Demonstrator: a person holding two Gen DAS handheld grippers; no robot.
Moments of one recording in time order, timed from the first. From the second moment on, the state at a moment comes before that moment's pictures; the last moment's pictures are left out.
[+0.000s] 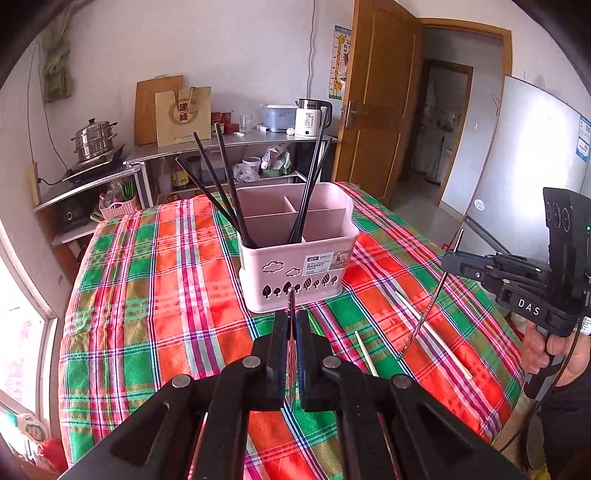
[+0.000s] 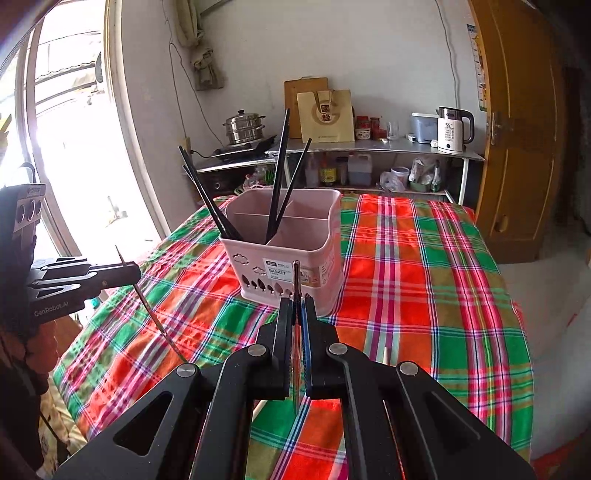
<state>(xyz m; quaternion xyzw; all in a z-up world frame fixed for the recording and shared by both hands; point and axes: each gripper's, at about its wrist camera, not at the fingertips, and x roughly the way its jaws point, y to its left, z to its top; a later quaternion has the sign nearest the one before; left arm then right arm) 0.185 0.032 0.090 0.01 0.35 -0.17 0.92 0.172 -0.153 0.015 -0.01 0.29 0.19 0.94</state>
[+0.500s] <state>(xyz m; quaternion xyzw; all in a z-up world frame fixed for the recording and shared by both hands) 0.197 0.042 0.122 -0.02 0.33 -0.17 0.93 0.174 -0.133 0.040 -0.02 0.26 0.21 0.94</state>
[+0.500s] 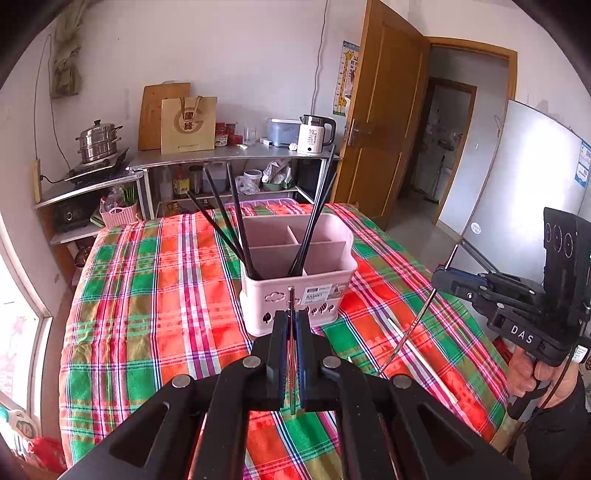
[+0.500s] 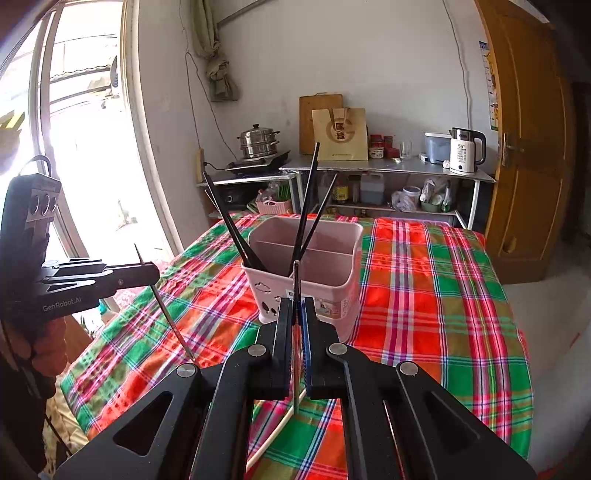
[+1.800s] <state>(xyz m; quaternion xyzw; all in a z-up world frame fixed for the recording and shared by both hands) 0.323 0.057 0.182 -0.08 0.27 -0.19 0.94 0.276 -0.082 0.096 0.02 0.18 0.24 0.95</state>
